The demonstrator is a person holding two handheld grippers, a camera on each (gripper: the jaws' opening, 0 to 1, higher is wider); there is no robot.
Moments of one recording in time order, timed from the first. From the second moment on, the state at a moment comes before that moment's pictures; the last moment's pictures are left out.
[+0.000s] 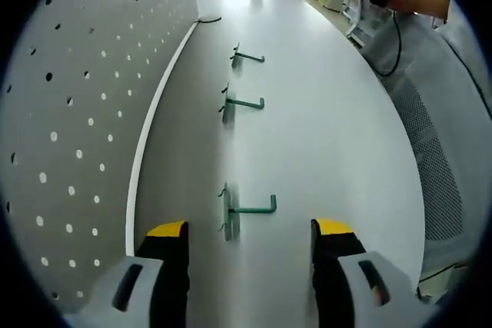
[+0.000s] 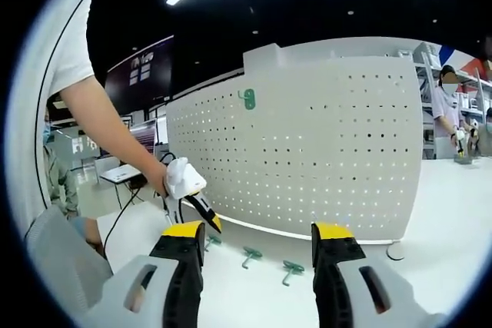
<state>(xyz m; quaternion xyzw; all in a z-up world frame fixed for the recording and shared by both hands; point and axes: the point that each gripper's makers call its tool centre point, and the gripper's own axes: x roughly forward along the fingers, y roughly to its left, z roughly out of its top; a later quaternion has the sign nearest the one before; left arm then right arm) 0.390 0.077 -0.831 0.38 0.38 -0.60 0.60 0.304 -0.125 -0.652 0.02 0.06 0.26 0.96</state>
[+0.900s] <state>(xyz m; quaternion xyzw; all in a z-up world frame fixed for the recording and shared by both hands) 0.407 0.077 -0.828 0.38 0.38 -0.56 0.63 0.302 -0.123 -0.659 0.00 0.08 0.26 0.96</state>
